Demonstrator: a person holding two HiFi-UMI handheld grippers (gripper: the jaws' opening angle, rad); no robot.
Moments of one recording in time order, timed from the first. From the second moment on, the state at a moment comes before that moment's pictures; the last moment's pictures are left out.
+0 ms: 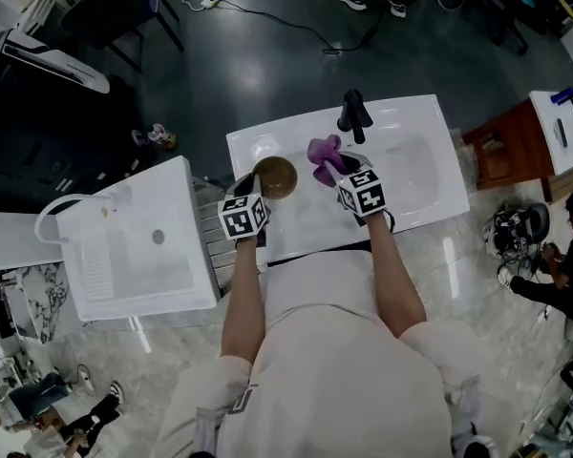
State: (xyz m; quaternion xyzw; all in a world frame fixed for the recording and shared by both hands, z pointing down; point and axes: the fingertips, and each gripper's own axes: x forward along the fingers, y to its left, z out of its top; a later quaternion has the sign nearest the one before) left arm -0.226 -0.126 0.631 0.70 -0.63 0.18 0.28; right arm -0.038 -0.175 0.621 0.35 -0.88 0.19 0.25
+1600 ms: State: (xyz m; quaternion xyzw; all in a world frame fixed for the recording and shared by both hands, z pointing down) left arm -0.218 -0.118 0.646 0.70 -0.61 0.20 0.32; right arm -0.066 -0.154 0.619 0.28 -0.91 0.11 0.28
